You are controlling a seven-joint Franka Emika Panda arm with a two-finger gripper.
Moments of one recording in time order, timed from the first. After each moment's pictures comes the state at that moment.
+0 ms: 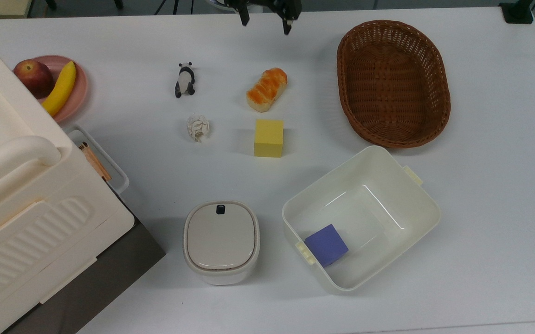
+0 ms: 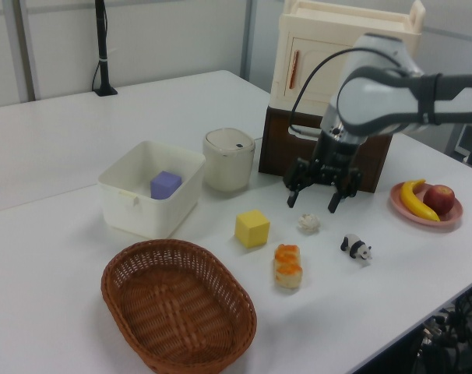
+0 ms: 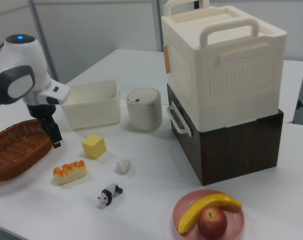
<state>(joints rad) -0.02 -0.34 0.15 -2.34 0.23 2.07 0.44</state>
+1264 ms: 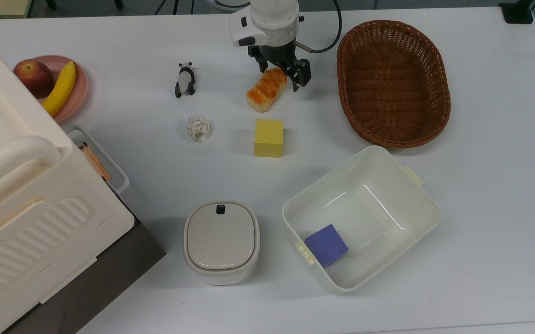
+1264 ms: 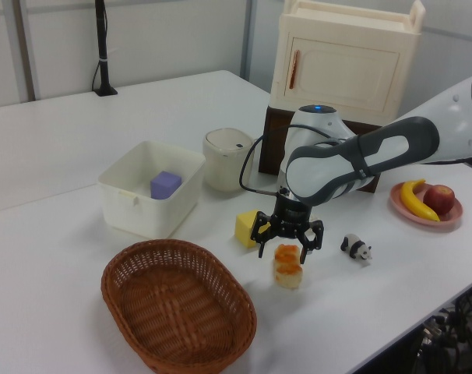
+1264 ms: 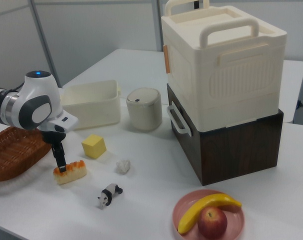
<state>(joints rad) 0.08 -0.04 0.15 -2.35 0.12 2.29 0.78</state>
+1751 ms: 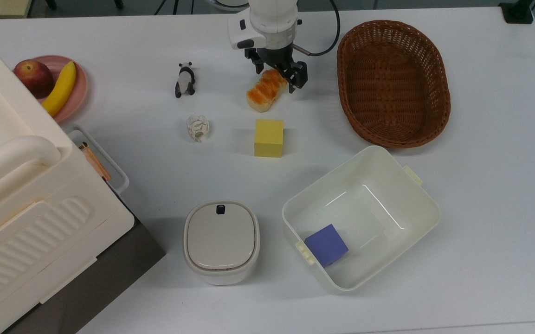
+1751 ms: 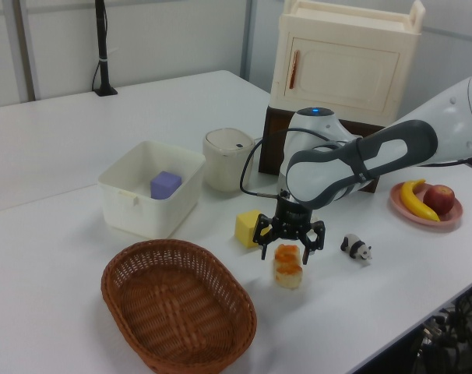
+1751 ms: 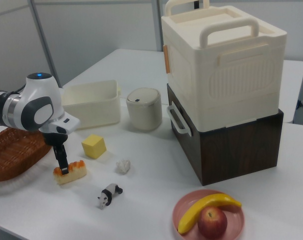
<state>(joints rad) 0.08 -0.02 0.15 -2.35 0.09 2.29 0.78</state>
